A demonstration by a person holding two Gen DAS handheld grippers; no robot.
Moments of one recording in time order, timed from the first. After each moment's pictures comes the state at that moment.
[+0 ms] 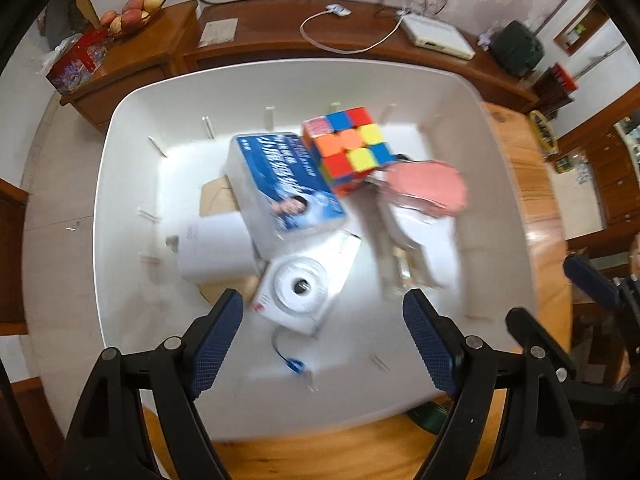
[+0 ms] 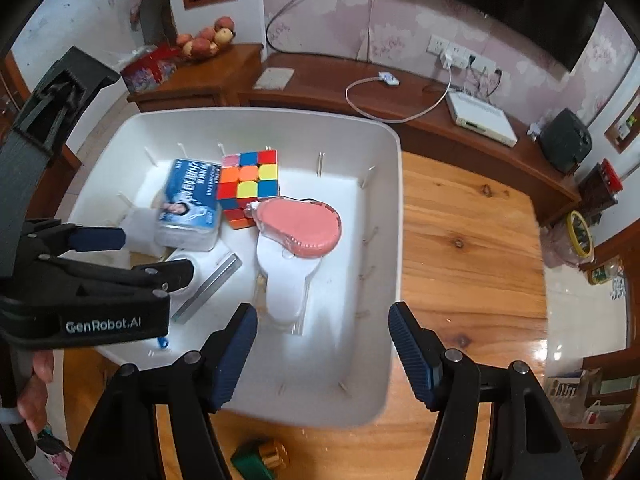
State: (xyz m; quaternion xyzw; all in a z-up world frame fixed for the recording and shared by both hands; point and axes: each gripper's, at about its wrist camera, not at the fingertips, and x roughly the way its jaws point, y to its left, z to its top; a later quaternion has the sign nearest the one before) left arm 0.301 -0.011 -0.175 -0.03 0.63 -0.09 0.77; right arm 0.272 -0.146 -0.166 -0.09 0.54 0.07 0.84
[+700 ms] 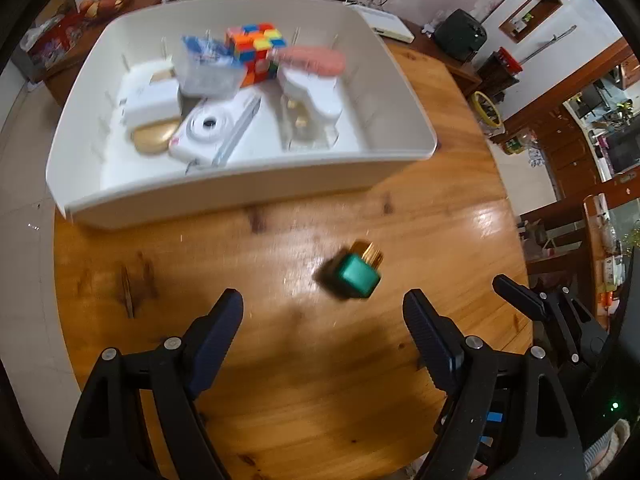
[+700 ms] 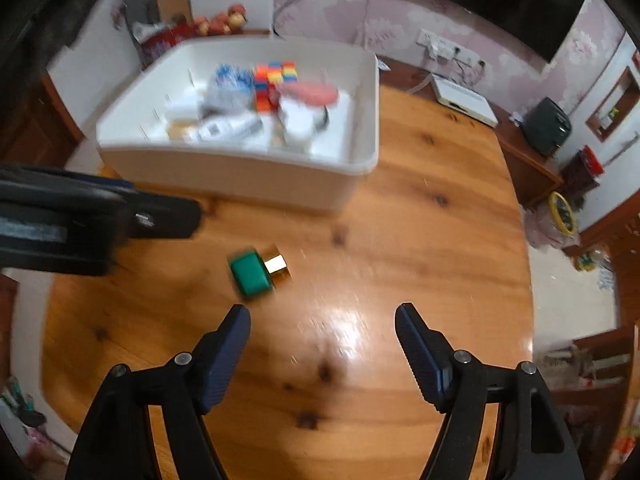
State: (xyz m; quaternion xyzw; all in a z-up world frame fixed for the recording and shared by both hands) left arm 0.162 -0.048 -0.179 -0.06 0.62 -0.16 0.77; right arm 0.112 -0.171 -0.200 -0.12 0.55 0.05 0.83
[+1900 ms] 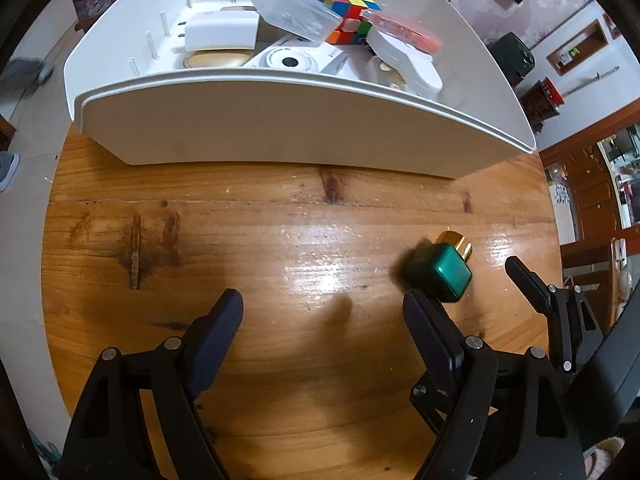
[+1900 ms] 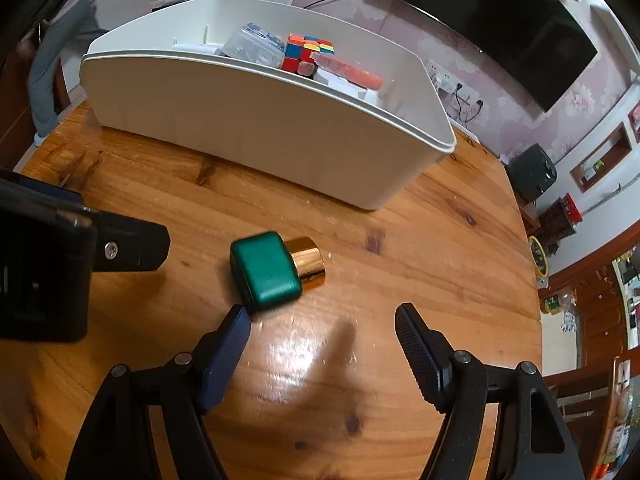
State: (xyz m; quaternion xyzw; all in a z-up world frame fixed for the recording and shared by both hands) left arm 0.155 -0.007 -0.236 -0.11 0.63 -0.09 0.77; right arm 0.120 -0.124 -0.264 -0.21 0.49 0.03 0.85
